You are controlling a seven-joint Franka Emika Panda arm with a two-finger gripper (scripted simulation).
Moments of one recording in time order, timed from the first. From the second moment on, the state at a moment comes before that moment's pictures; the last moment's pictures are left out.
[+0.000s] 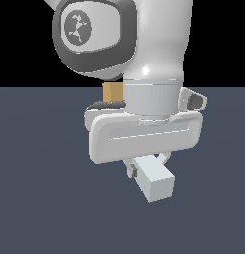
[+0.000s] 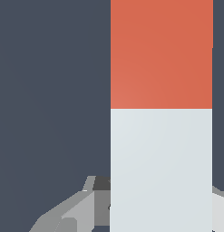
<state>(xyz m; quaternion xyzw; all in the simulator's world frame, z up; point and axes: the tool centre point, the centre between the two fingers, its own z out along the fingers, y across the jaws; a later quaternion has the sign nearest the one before) 0.045 -0.093 0.047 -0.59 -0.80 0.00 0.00</state>
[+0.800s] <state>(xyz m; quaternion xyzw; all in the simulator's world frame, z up) 0.077 0.088 0.107 -0.59 -0.81 0.00 0.00</state>
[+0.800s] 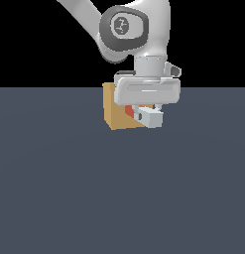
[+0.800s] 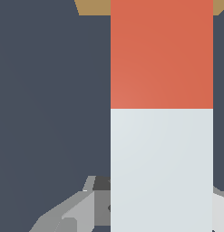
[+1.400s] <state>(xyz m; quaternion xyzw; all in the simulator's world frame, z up) 0.087 0.127 0.120 -0.59 -0.81 0.00 0.00</state>
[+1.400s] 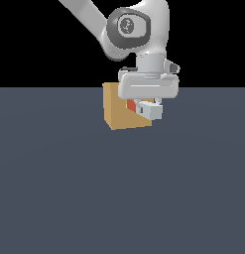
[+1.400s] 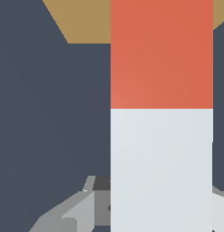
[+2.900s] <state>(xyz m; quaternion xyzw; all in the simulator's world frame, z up) 0.057 0.226 0.121 -0.59 -0.81 0.00 0.00</state>
